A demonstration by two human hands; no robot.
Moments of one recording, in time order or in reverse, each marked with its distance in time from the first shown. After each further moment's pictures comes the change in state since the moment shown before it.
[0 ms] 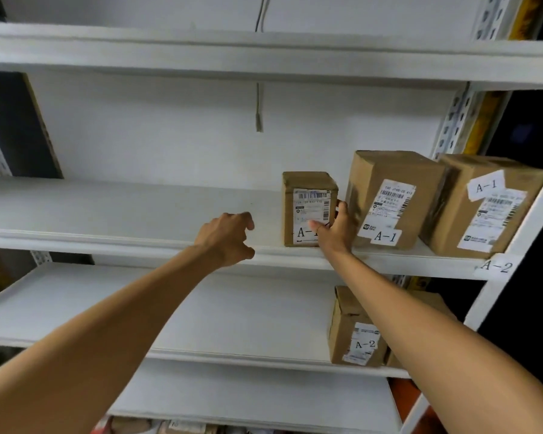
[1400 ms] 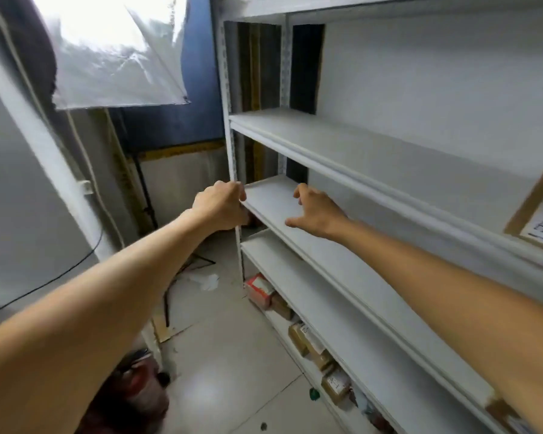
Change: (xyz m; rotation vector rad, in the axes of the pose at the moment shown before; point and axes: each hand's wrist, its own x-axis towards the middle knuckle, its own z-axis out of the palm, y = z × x) left_hand -0.260 -0.107 -0.038 0.146 0.149 -0.926; right_hand -0.214 -0.099 0.152 -0.399 -1.207 -0.850
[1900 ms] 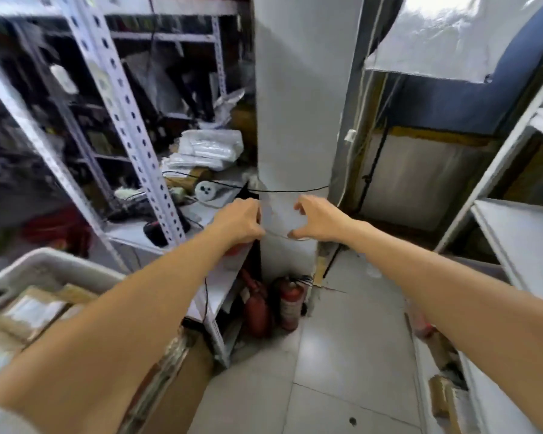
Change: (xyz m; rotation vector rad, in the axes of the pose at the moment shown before) left_hand -0.314 -0.215 -0.010 -0.045 0.060 -0.804; right_hand -0.072 -0.302 0.169 0.069 -0.526 -0.901
